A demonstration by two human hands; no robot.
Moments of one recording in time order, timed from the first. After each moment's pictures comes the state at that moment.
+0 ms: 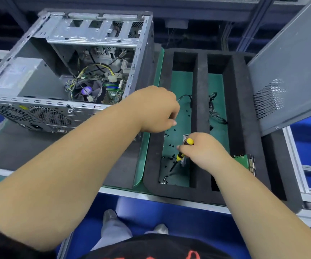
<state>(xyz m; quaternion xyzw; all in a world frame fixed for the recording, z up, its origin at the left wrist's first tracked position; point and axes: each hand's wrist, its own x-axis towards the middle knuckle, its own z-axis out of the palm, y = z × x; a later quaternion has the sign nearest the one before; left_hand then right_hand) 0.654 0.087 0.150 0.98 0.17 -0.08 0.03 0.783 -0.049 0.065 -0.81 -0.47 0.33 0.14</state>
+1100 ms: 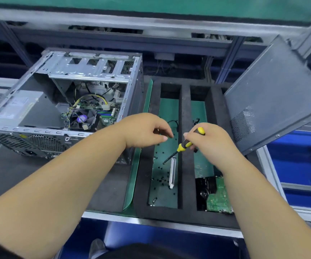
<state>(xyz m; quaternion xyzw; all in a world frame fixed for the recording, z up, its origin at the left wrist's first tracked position) 0.652 0.093 0.164 0.92 0.26 -0.04 0.29 0.822 -0.043 0.158 -0.79 -0.44 0.30 0.31</state>
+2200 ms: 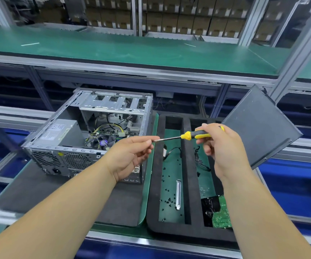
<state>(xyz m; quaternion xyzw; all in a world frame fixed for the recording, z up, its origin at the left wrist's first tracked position) 0.569 0.055 0.189 0.48 0.30 0.29 0.77 0.762 -0.067 0.245 -0.62 -0.28 0.32 0.66</state>
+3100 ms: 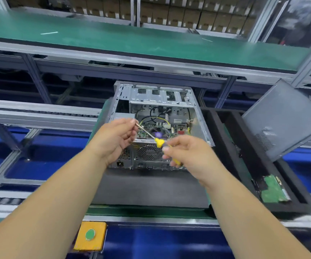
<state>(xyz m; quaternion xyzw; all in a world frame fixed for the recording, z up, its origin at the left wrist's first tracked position) 0.332 0.169 0.195 0.47 0.30 0.35 0.76 0.492 0.016 0.218 -0.68 -0.38 0.40 0.49</state>
